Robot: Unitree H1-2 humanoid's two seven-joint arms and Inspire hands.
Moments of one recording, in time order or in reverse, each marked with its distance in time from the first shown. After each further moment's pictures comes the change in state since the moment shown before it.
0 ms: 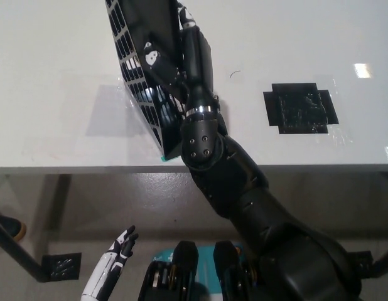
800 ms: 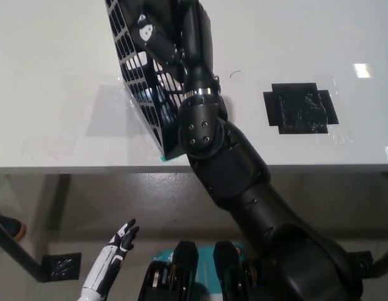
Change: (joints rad) left_arm -0.022 0.001 0.002 0.004 -0.015 -0.001 -0.003; right_arm 0.011 -0.003 -0.007 -0.149 -0.021 0.071 0.018
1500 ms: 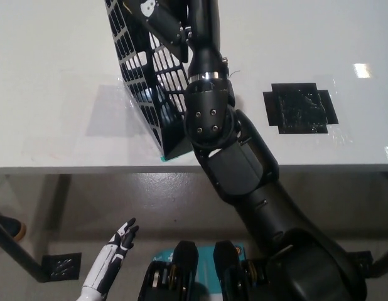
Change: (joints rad) left_arm -0.007 0.000 -0.001 0.001 0.004 0.005 0.002; right_arm 0.030 -0.010 0.001 -0.251 -0.002 0.086 0.059
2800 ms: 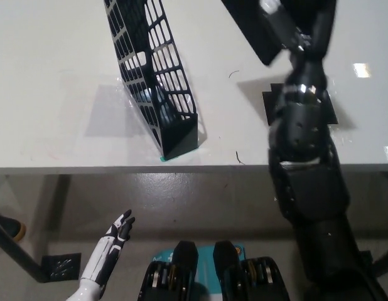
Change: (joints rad) left_arm -0.030 -0.004 0.010 0.011 0.001 0.009 0.030; right_arm 0.182 -0.106 -0.113 -0.473 0.206 0.066 0.114
